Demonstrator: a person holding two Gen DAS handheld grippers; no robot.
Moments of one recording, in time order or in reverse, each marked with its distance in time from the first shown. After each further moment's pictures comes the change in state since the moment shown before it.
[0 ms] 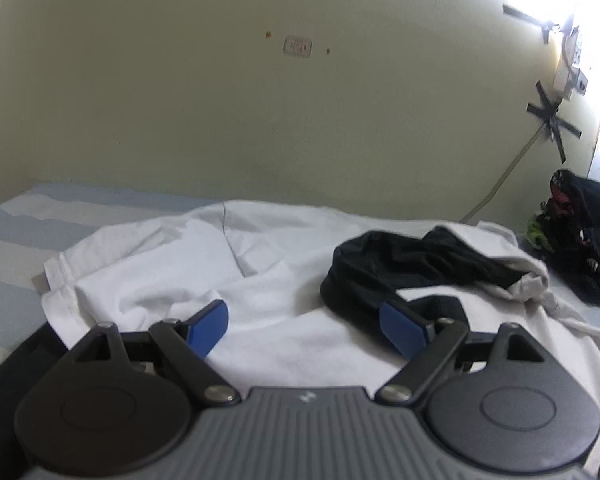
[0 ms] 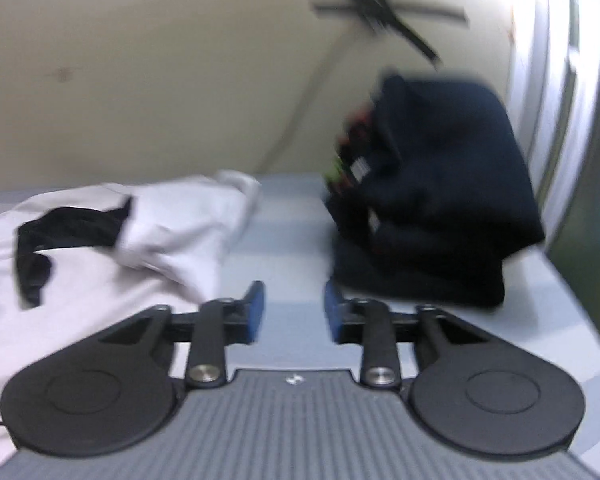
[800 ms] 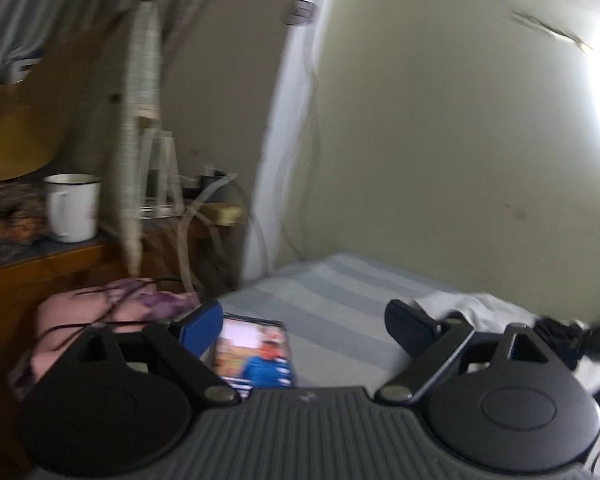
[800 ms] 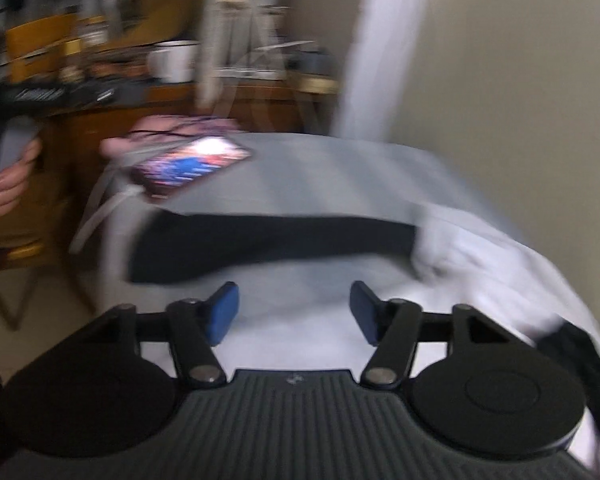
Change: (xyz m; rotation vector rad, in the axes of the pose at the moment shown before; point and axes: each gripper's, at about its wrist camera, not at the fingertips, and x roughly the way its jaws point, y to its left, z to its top) left arm -0.337 0.130 -0.091 -0.270 -0.301 0.527; right arm -0.049 0.370 -0.038 -0.820 0.009 0.945
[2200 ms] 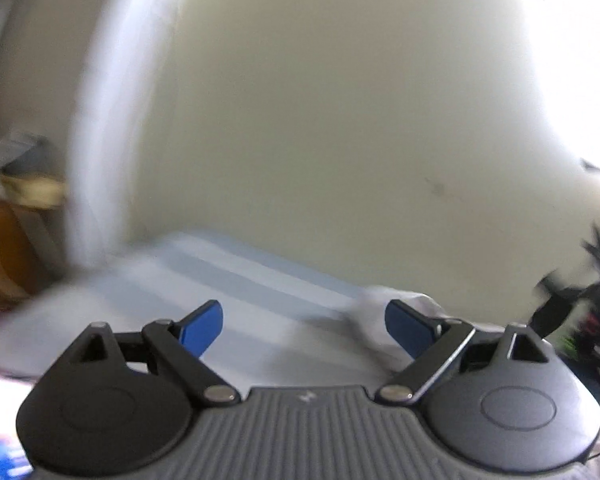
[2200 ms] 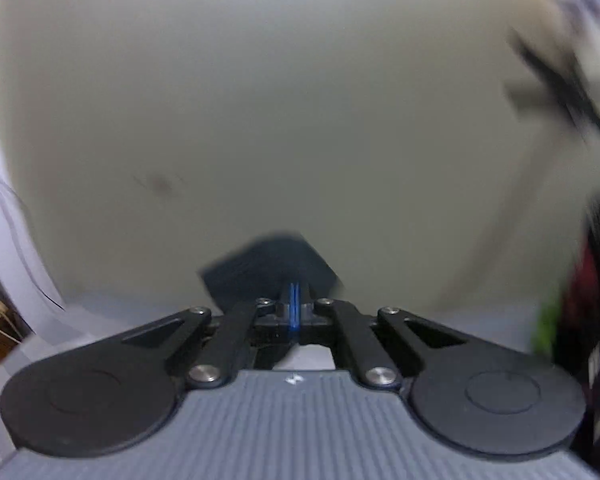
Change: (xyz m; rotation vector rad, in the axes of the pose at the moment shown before) left arm 0.182 -0.157 0.033 0.038 0.221 -0.379; right arm -0.186 -0.317 -0.130 0.852 -0.272 -0.677
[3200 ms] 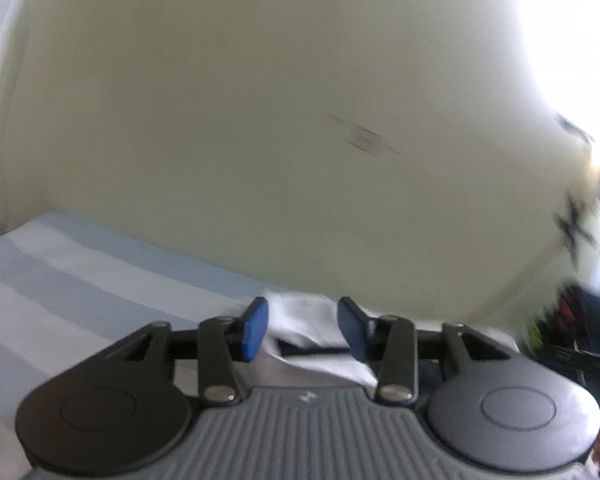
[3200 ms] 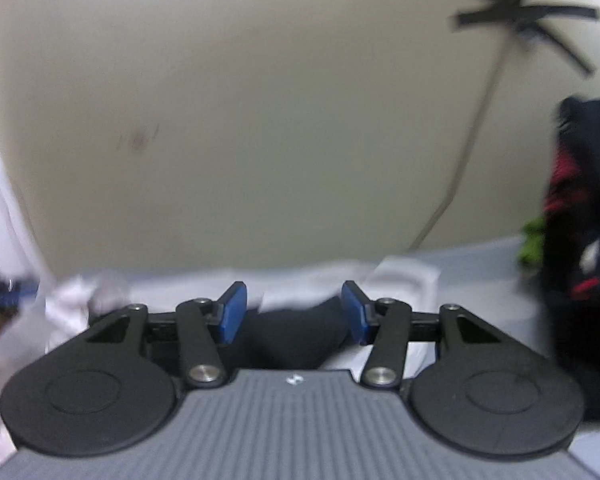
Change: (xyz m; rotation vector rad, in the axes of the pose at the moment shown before) left arm 0.115 -0.073 -0.003 0.081 0.080 -0.180; right arm 0.005 -0.011 -0.051 -0.006 0.031 0.010
